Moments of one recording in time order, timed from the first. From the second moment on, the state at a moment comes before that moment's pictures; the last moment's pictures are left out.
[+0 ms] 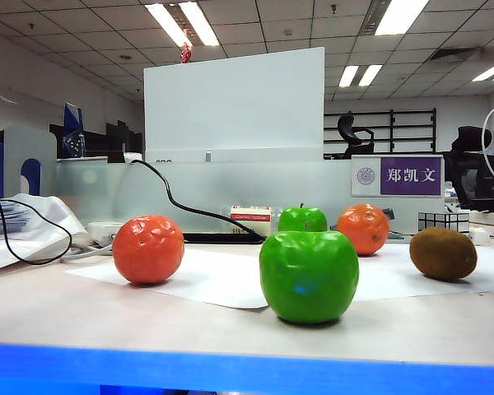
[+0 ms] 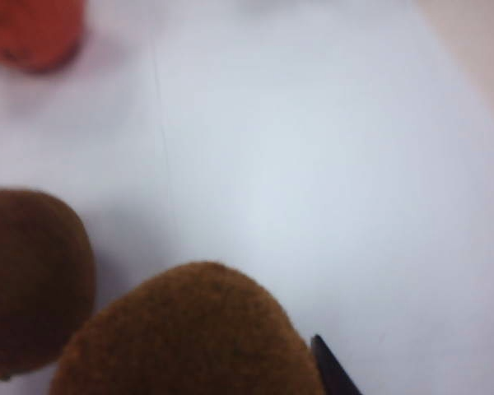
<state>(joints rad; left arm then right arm) 0.01 0.01 0.01 0.23 0.49 -0.49 -0.11 1.29 0.53 0.12 -0.16 -0.01</state>
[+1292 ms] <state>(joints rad) 0.01 0.01 0.01 0.23 0.47 -0.49 -0.08 1.44 0.53 0.25 -0.18 0.03</state>
